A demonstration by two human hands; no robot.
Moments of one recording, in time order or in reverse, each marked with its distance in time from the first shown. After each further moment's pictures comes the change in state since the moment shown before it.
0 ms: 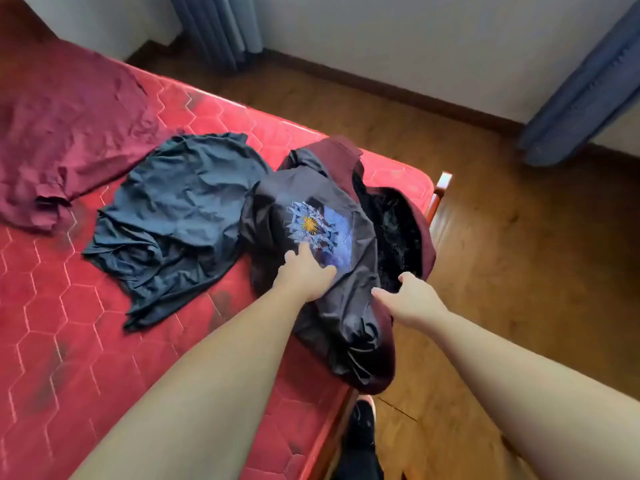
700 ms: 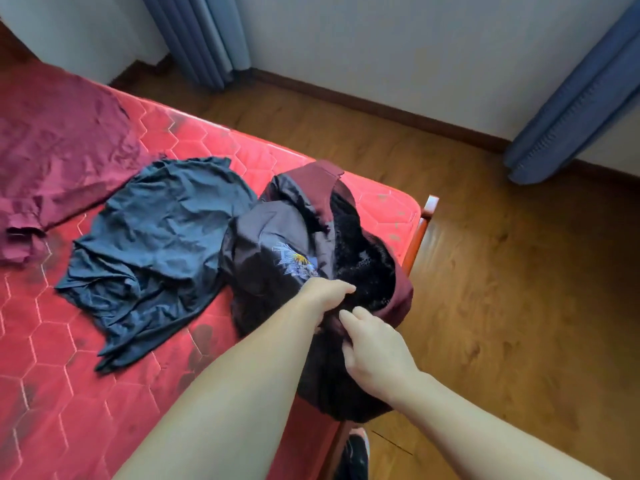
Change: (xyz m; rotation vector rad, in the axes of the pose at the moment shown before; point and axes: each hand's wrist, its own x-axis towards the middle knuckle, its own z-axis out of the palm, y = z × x) left_hand 0.028 0.070 0.011 -0.485 -0.310 -0.349; right_hand -0.027 -0.028 -0.001 -0.206 0.162 -0.625
